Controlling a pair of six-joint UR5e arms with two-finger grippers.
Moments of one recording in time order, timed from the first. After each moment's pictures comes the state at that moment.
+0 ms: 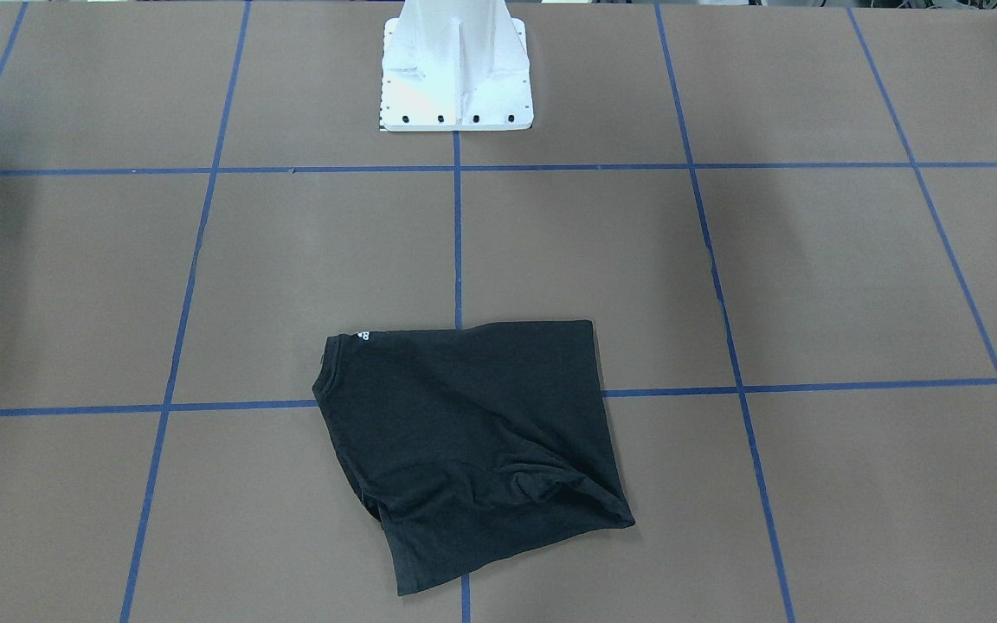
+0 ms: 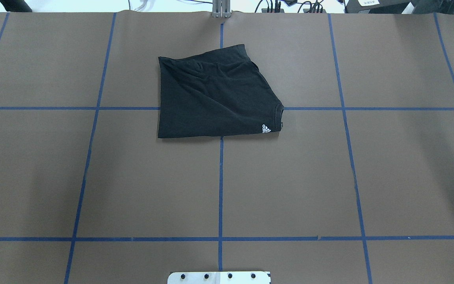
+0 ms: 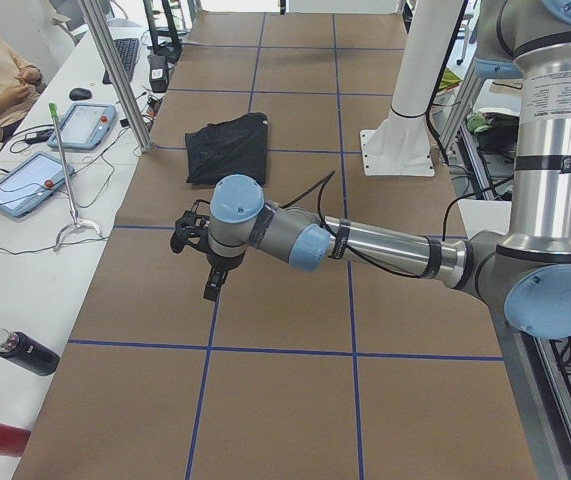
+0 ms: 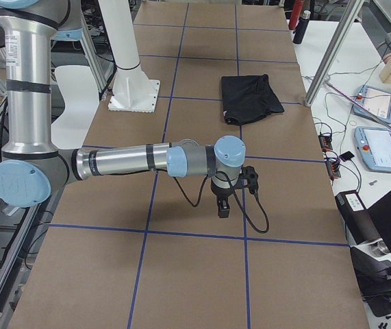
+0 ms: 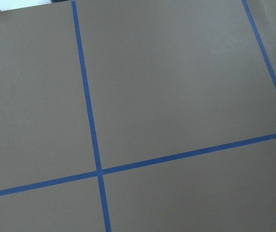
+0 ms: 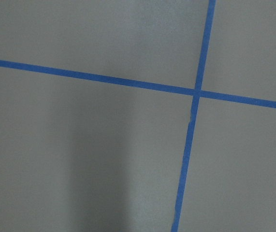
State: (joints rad) left arm -1.56 -1.56 -1.77 -1.81 -2.40 -0.12; right arm 1.48 -1.62 1.76 -1.62 2.36 -0.02
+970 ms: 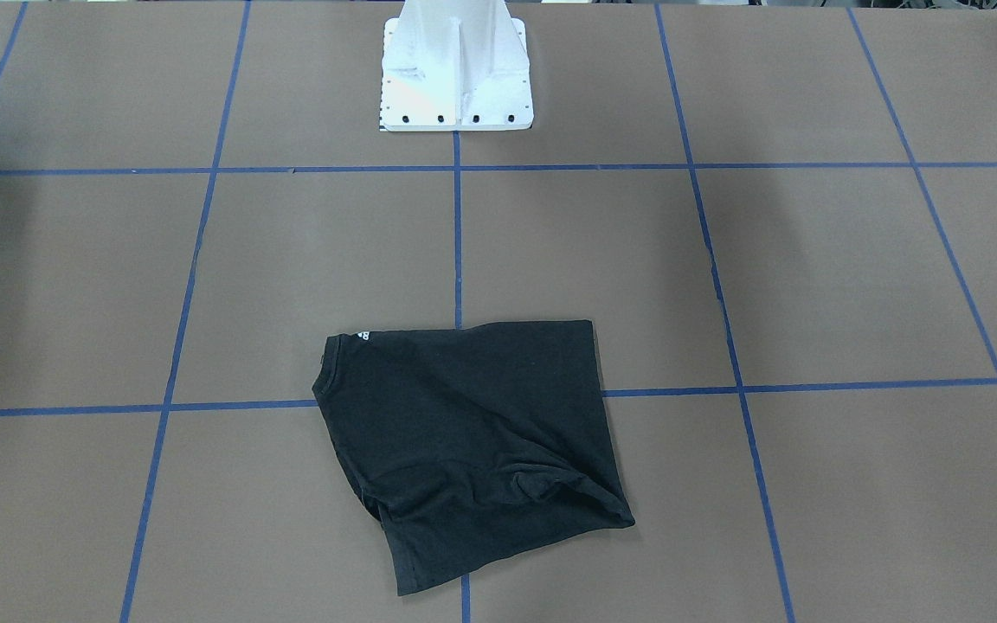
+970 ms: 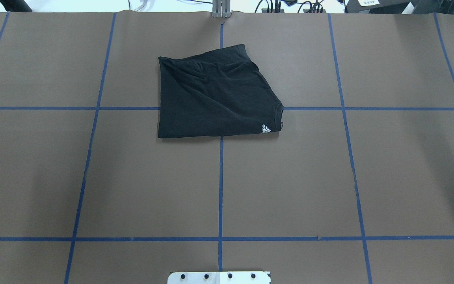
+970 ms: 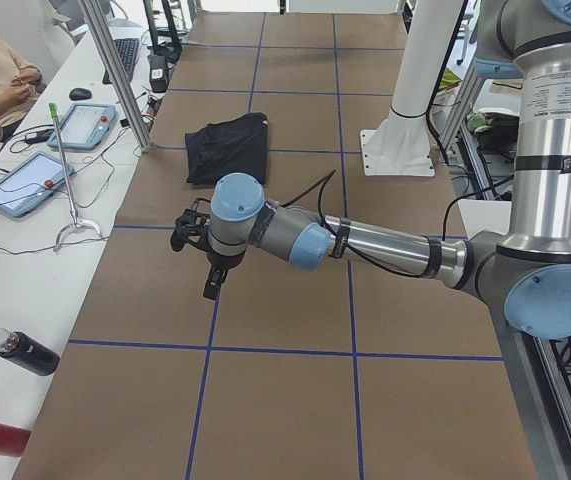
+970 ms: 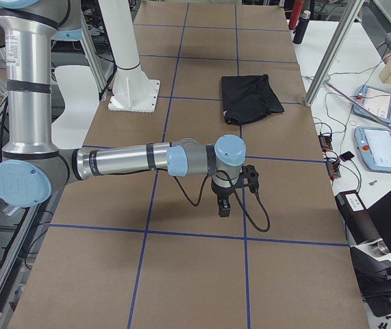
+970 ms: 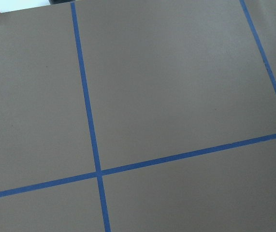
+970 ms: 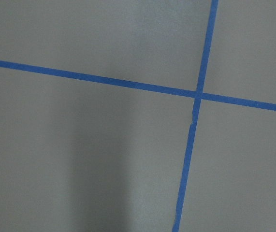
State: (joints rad) left arm -1.56 -1.56 -1.78 -1.81 -2.40 -0.12; right arm 1.48 -1.62 1.77 -1.62 2.36 -0.02
